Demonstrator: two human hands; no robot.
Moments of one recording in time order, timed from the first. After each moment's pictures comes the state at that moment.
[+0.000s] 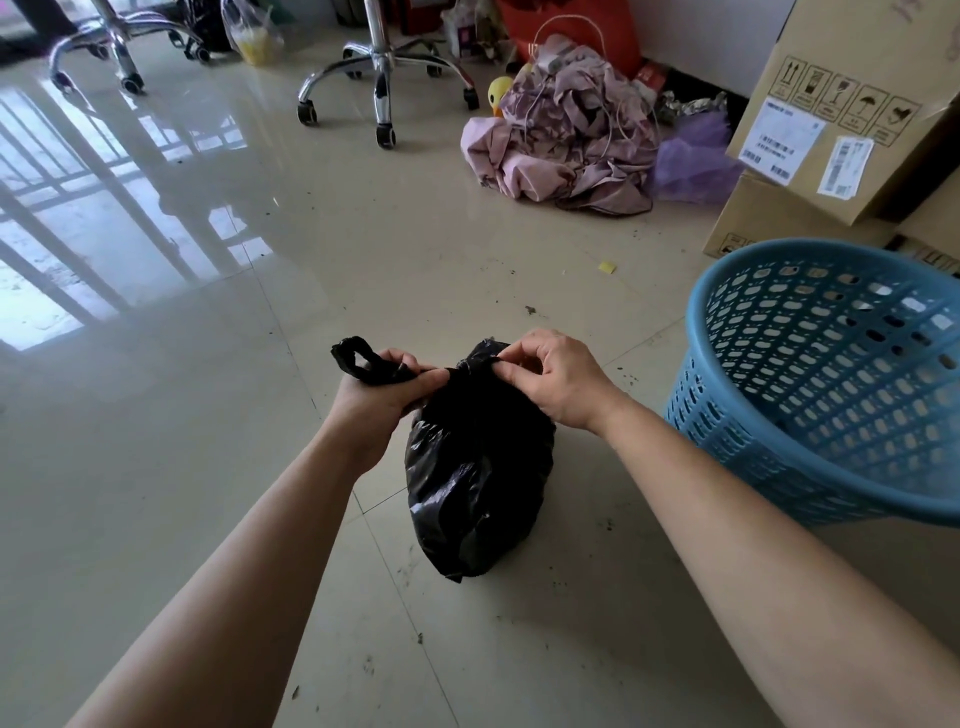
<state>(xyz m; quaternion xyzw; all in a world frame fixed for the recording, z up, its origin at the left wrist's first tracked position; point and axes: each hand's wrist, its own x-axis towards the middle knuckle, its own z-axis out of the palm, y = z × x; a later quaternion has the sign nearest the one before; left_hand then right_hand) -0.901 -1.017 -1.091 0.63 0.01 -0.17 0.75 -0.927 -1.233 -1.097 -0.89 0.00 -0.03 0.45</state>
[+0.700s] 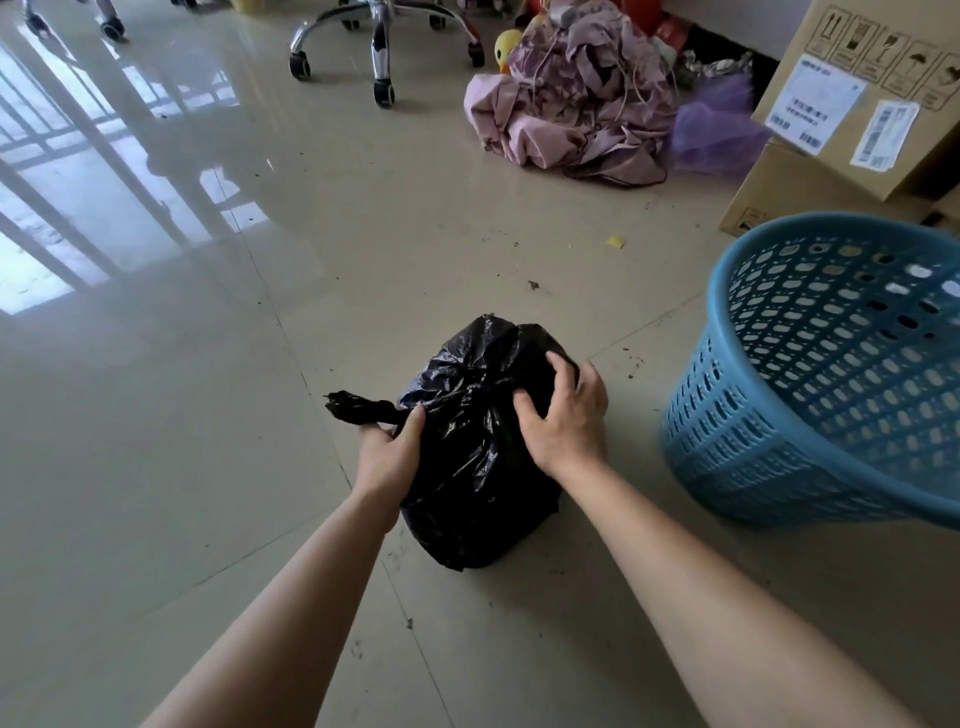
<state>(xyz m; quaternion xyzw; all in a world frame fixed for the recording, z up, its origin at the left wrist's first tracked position) -0.940 -1.023 -1.173 0.75 0.21 -0.15 0.61 -0.958 -1.213 -1.184 -0.90 0.24 -0.04 0.37</state>
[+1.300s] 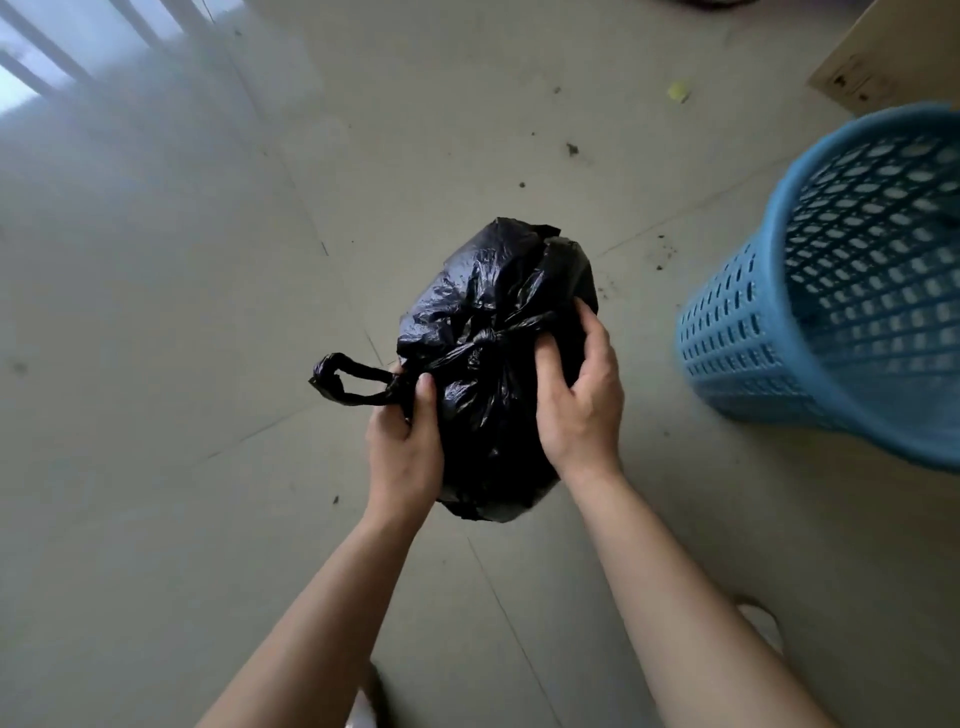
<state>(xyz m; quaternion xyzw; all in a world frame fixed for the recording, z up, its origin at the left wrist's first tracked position) -1.041 -1.012 -1.100 0.79 0.18 -0.10 0.58 -1.035 -1.160 -1.096 -0.78 0.30 -0.05 0.55</state>
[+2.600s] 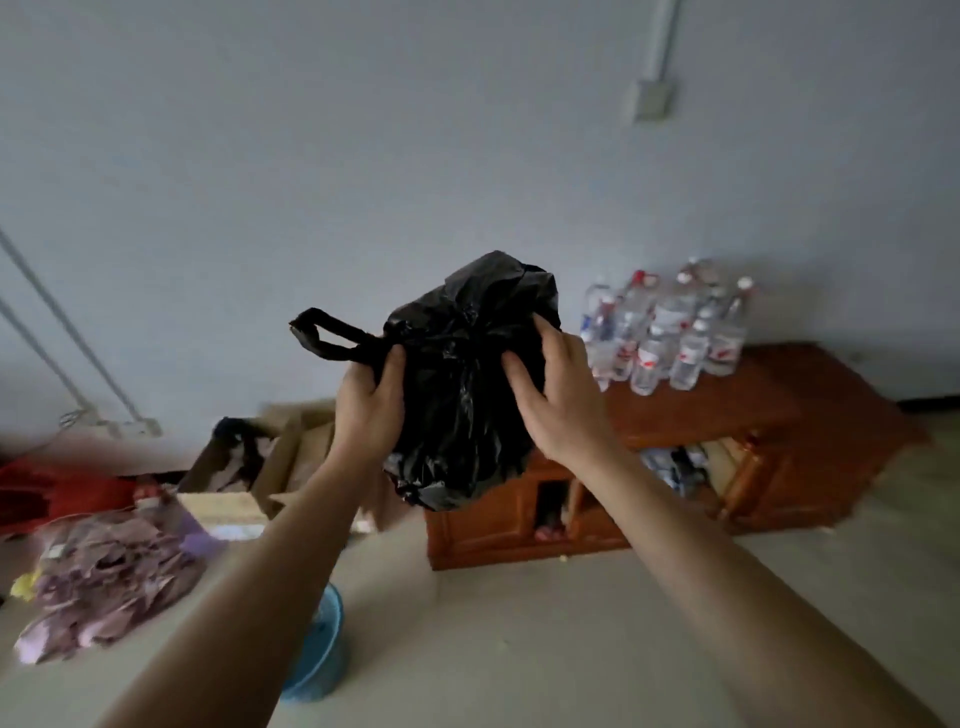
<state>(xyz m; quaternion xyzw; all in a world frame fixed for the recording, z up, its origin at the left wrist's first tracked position) -1.389 -1.365 -0.140 0.67 -0.42 -0.22 0.57 -1.586 -1.423 -0.148 -0.76 0.43 -0.43 0.23</state>
